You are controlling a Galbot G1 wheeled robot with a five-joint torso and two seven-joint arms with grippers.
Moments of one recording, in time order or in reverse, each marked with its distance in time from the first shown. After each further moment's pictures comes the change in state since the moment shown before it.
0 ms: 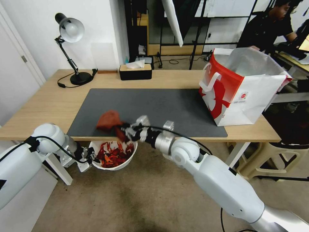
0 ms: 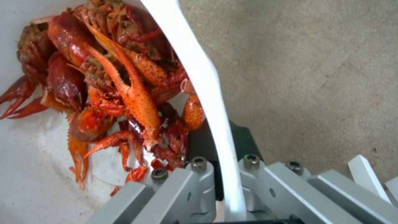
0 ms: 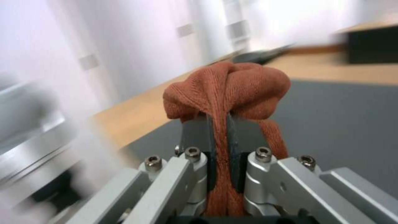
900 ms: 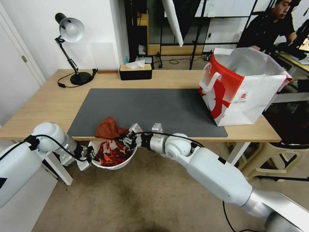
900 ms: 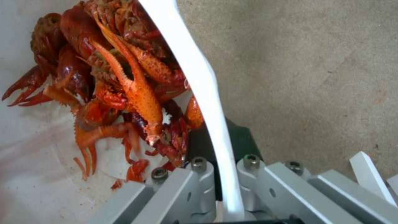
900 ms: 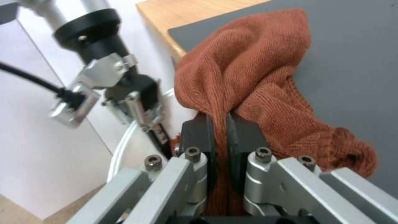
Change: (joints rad) left arm -0.029 -0.008 0.007 0.023 -0.002 -0.003 0.003; right arm 0.138 -0.014 -0.199 -0.183 -0.119 -0.101 -0.312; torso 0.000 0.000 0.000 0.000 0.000
